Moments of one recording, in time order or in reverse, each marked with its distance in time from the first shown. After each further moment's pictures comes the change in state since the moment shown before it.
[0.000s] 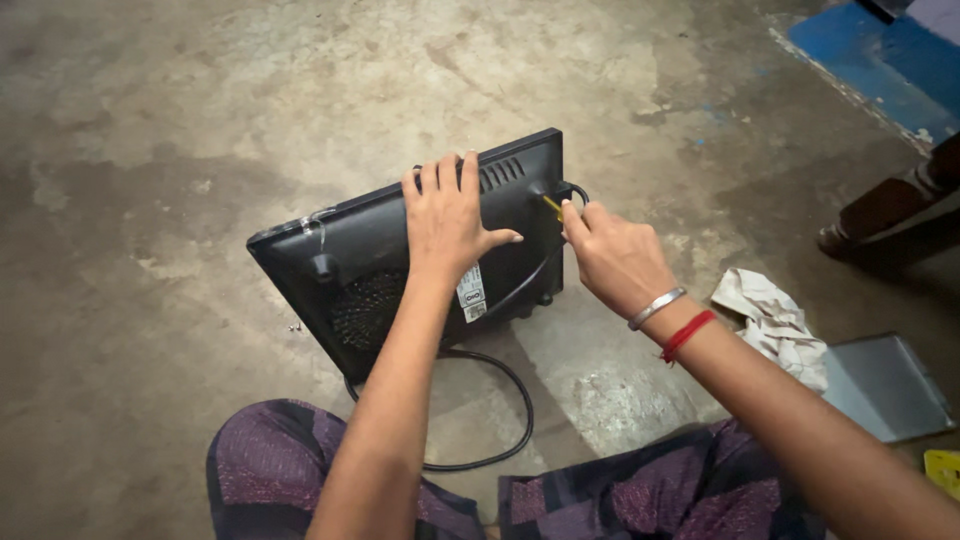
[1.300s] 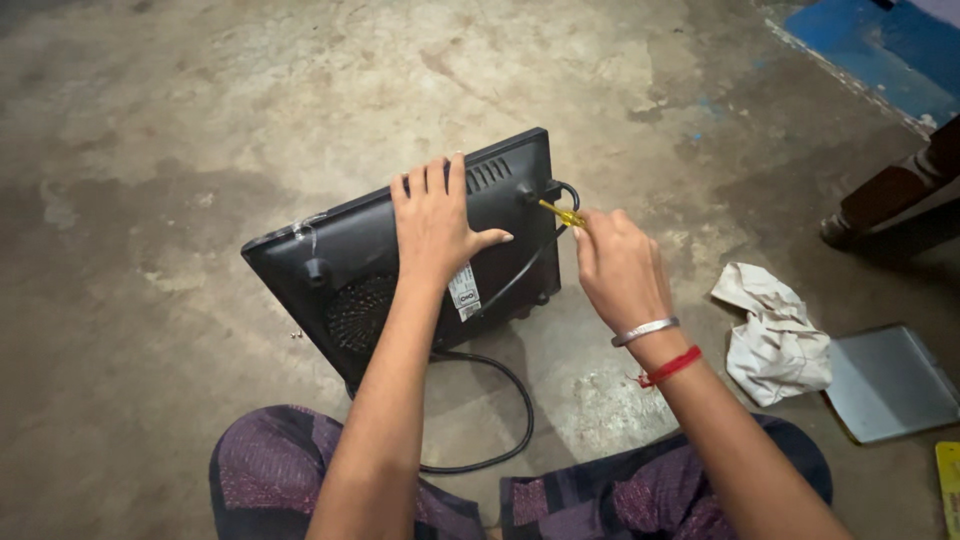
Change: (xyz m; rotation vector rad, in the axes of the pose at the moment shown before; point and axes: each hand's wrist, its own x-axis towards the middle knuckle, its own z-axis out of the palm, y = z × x) left_hand 0.002 0.002 -0.001 0.038 -0.004 0.009; right_hand -0.014 -0.019 -0.025 0.379 0.190 0.415
